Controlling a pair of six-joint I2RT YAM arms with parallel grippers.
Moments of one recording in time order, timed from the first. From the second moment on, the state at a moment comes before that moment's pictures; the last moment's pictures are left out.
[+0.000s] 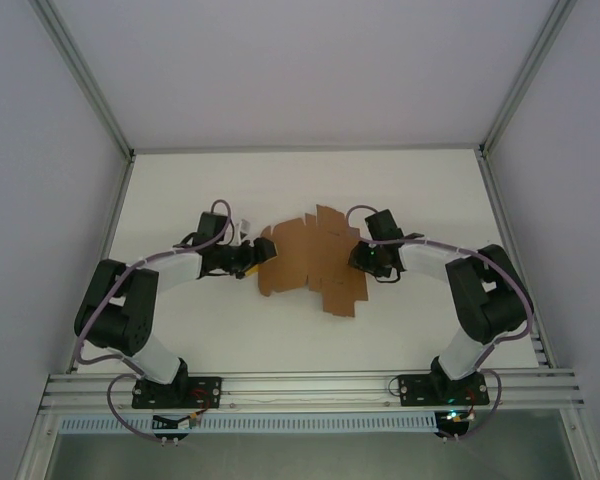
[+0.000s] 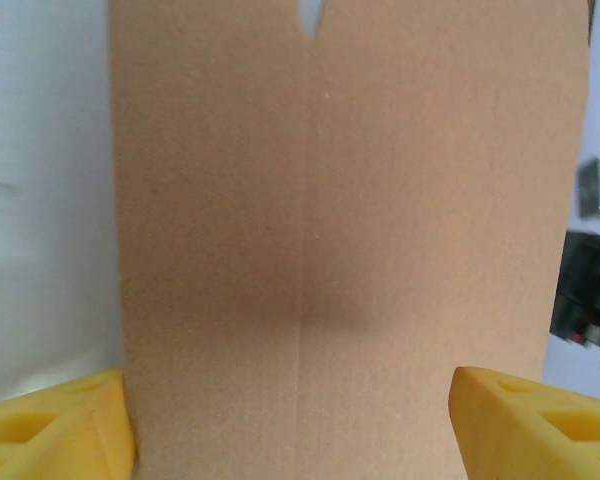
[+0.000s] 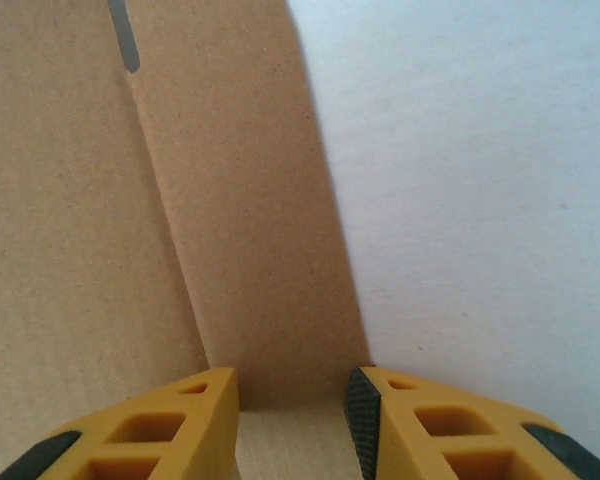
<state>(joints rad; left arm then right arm) -0.28 1.58 0.76 -0.06 0.66 -0.68 0.43 1.69 0.85 -0.27 -0.16 0.67</state>
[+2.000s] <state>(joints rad) -0.44 1.14 1.00 0.00 0.72 -0.55 0.01 1.13 0.67 -0.04 -0.88 0.54</state>
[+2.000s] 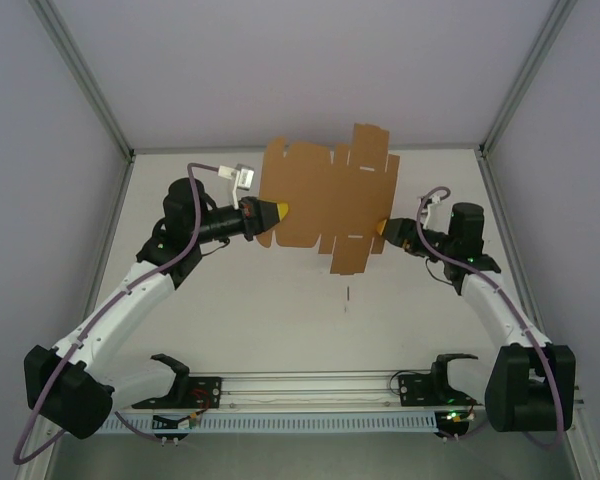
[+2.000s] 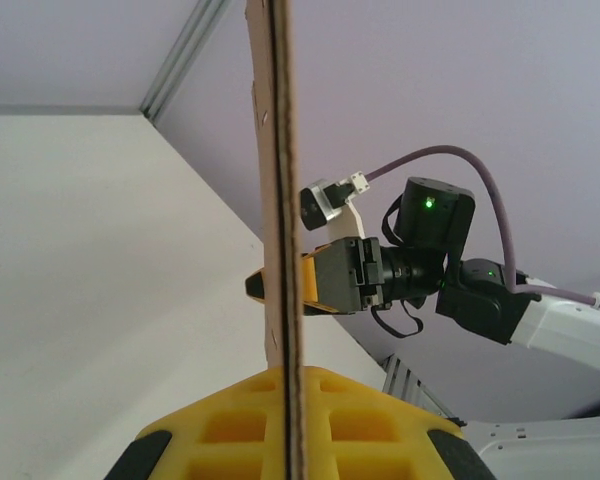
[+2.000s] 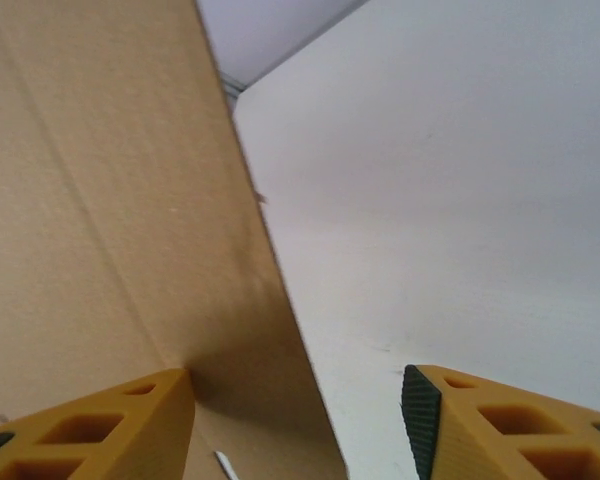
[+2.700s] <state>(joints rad) -0.44 1.13 0.99 -0.01 0.67 -0.55 0.00 1.02 0.65 0.00 -0.93 0.53</state>
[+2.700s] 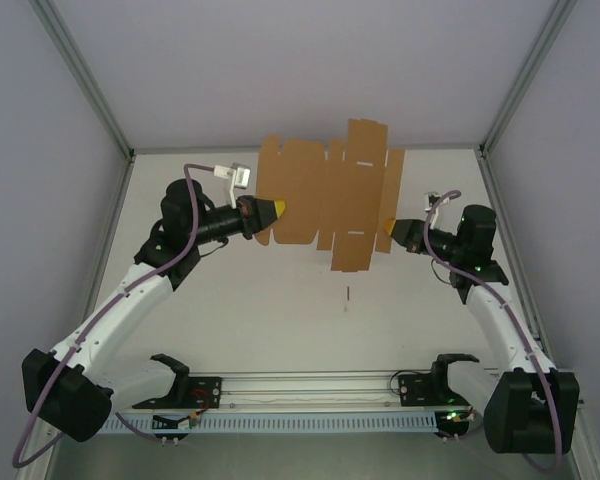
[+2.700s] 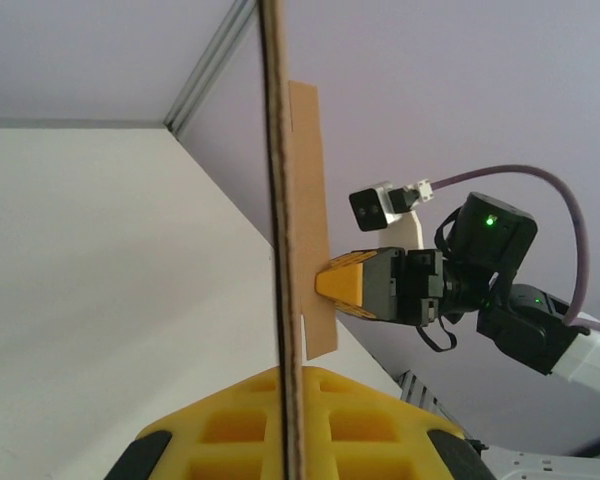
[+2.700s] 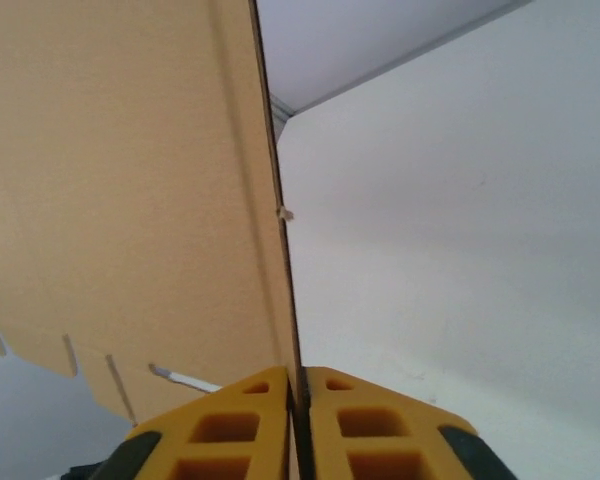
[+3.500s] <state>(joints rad) -0.44 1.14 0.91 -0.59 -0.09 -0.56 0.43 1.35 0.94 -0.51 -0.15 -0.10</state>
